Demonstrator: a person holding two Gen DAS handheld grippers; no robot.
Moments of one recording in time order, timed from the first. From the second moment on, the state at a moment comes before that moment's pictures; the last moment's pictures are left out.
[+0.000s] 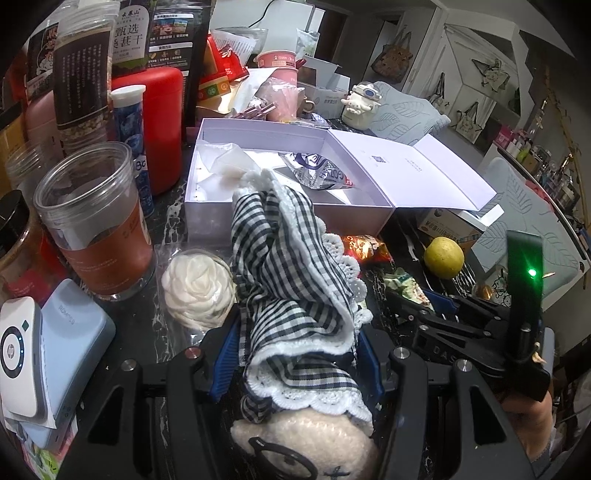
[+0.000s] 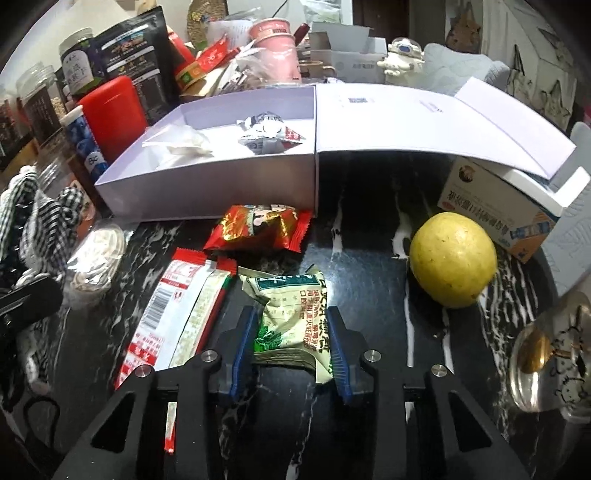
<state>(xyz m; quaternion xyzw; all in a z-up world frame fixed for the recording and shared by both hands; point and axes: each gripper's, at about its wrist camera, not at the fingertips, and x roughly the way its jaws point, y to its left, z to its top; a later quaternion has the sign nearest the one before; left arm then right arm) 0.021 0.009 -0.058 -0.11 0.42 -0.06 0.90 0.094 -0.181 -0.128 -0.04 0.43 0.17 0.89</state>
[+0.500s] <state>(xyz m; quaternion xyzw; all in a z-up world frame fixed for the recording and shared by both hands) 0.006 -0.002 -0.032 -0.09 0.39 -0.08 0.91 0.028 -0.202 -0.081 -0.02 0.39 0.19 0.90</state>
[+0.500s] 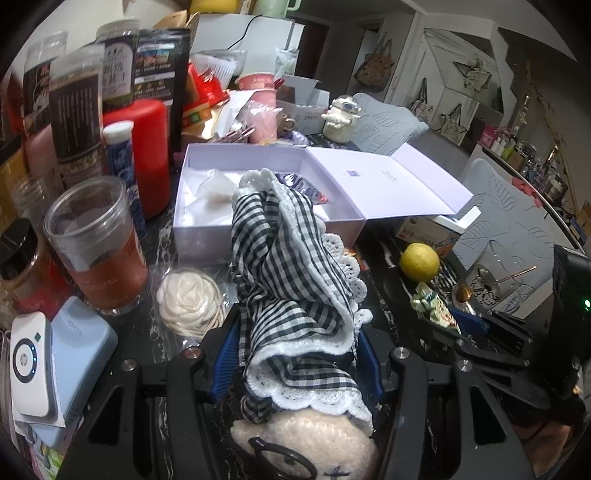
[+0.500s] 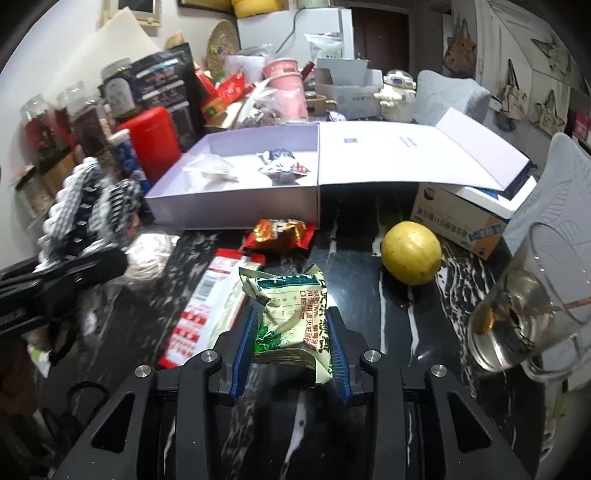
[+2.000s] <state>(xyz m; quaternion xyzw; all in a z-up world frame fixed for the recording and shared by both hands) 0.143 0.023 0.067 -0.07 0.23 -0.06 0.97 0.146 -0.165 0.033 -0.03 0.26 0.26 0.93</state>
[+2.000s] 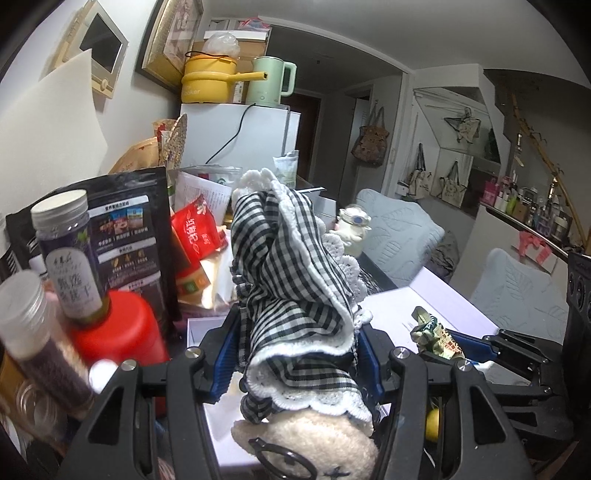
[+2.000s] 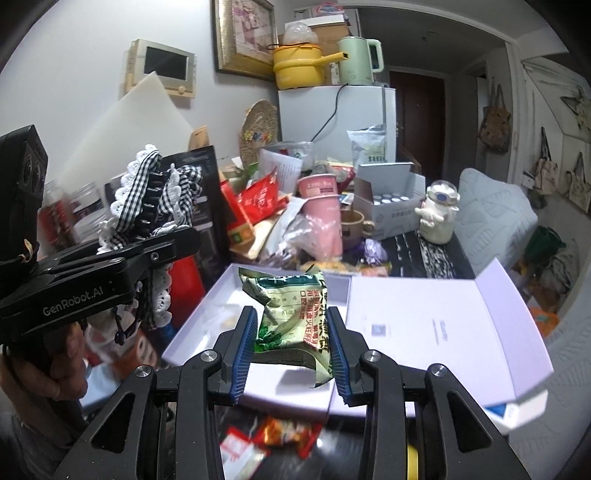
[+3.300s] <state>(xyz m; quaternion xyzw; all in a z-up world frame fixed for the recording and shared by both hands) 0.265 0.020 -0.063 -0.02 0.44 -0.03 0.90 0.283 -0.117 -0.069 -0.08 0.39 0.24 0.89</state>
